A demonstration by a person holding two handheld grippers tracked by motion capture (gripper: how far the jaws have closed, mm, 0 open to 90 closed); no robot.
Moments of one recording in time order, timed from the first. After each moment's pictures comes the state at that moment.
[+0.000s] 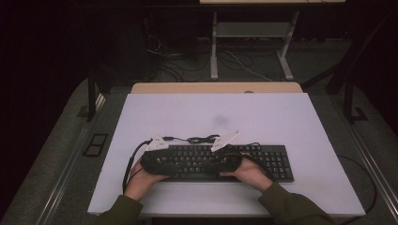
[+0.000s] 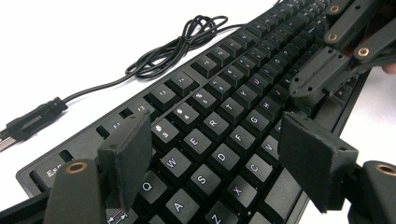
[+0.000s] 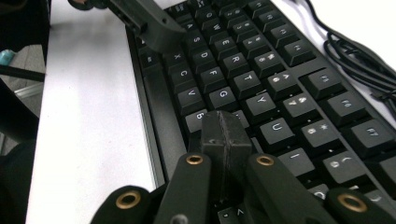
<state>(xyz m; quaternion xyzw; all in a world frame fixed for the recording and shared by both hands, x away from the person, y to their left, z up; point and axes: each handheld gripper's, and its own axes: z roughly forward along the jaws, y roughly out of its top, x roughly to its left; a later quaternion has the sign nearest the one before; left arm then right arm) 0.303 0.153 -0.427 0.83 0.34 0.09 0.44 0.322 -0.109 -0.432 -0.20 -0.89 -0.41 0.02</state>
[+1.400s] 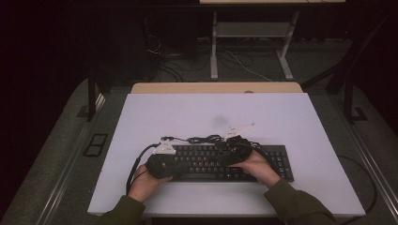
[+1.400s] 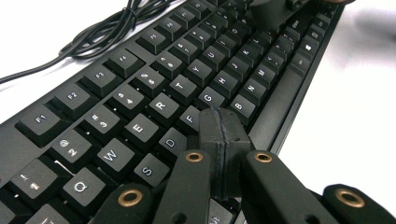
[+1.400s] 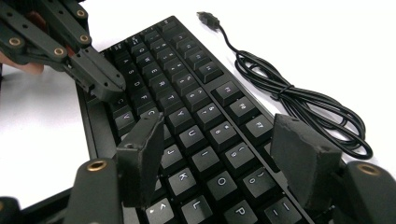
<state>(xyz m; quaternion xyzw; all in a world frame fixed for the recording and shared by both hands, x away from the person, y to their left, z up) 0.298 0.139 -0.431 0.86 0.29 0.03 0.41 0.341 -0.138 -0.425 -0.28 -0.85 -0.44 -0.03</state>
